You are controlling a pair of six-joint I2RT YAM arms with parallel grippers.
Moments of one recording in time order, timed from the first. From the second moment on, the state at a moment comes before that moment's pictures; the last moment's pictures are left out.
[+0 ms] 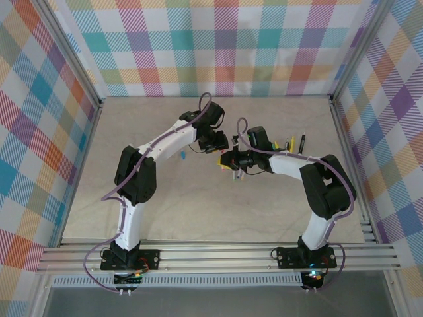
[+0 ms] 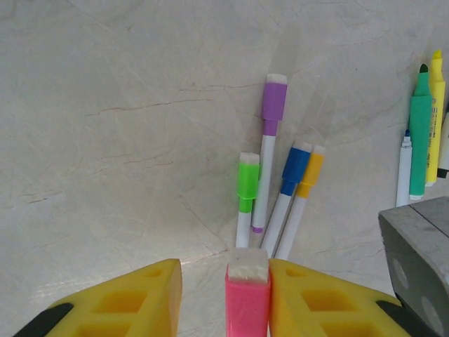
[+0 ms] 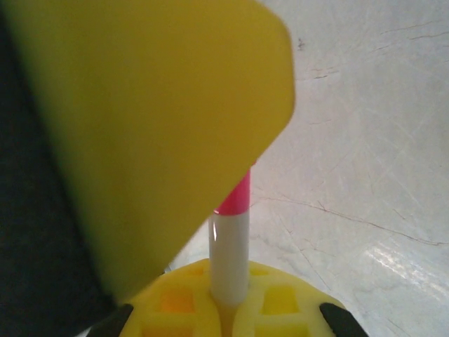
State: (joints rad) left arm -0.60 2.10 1.85 -0.88 0.17 -0.70; right arm 0.47 1.77 0.98 0.05 -0.81 0.80
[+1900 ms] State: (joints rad) left arm -0.46 2.30 1.93 -1.05 -0.20 -0.62; right arm 0.37 1.84 1.25 -0.73 0.06 0.39
